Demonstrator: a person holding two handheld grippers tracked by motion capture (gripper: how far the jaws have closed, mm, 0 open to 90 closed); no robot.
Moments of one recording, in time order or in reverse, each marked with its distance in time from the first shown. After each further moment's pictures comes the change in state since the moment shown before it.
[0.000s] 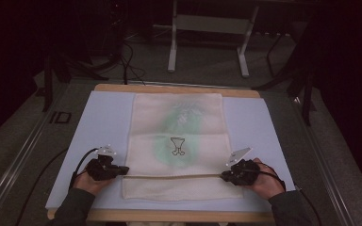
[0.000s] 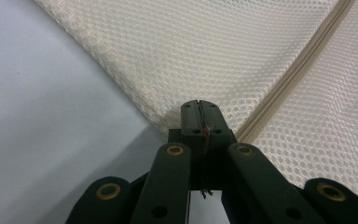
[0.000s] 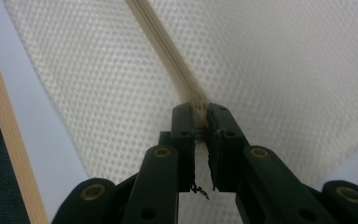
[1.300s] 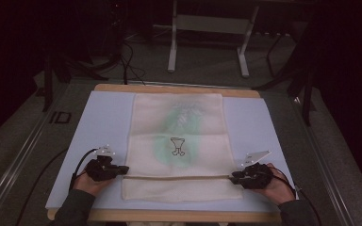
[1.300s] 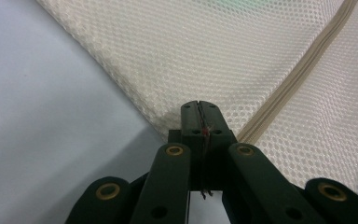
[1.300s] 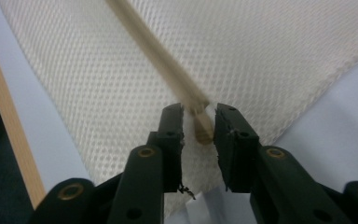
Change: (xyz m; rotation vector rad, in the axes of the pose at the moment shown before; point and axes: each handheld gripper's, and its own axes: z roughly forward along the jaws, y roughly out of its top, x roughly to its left) left arm -0.002 -0.002 -0.003 -0.039 0.013 -0.017; right arm -0.010 -0.039 -0.012 -0.108 0.008 0.137
